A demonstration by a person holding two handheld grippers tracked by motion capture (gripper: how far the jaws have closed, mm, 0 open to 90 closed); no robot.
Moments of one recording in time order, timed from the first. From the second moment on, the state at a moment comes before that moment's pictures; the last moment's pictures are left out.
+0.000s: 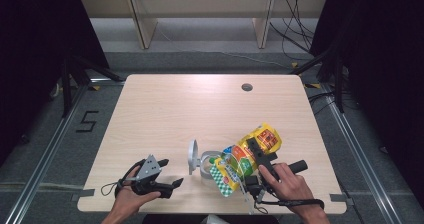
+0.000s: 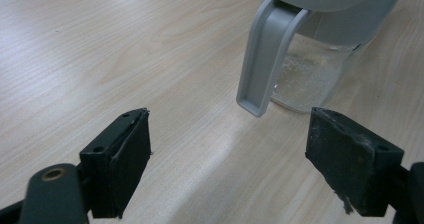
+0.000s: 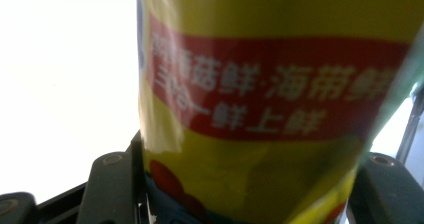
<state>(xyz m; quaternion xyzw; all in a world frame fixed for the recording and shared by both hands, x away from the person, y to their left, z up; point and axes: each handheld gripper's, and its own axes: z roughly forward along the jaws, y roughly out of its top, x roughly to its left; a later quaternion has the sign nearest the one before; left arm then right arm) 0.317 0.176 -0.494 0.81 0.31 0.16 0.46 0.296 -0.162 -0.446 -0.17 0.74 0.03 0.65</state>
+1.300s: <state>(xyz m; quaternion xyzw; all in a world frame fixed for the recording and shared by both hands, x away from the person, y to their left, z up) 0.321 0.178 -0.497 0.81 0.32 0.16 0.46 0.294 -0.163 -0.432 -0.22 0.73 -0.05 0.65</state>
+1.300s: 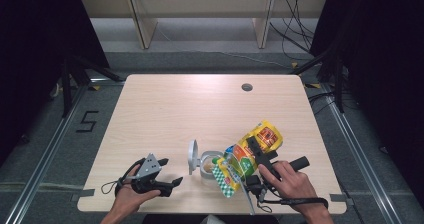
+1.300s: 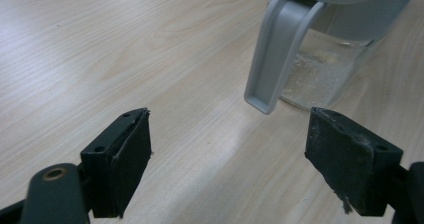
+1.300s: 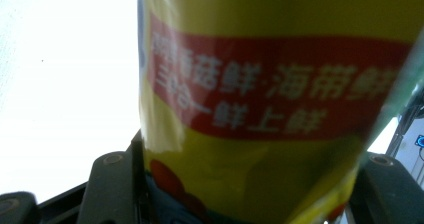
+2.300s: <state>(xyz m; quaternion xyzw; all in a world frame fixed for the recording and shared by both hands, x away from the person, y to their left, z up) 0.323 0.180 -0.497 0.82 0.31 0.16 0.46 0.292 -0.161 -0.433 -0.23 0.73 -0.05 0.65</state>
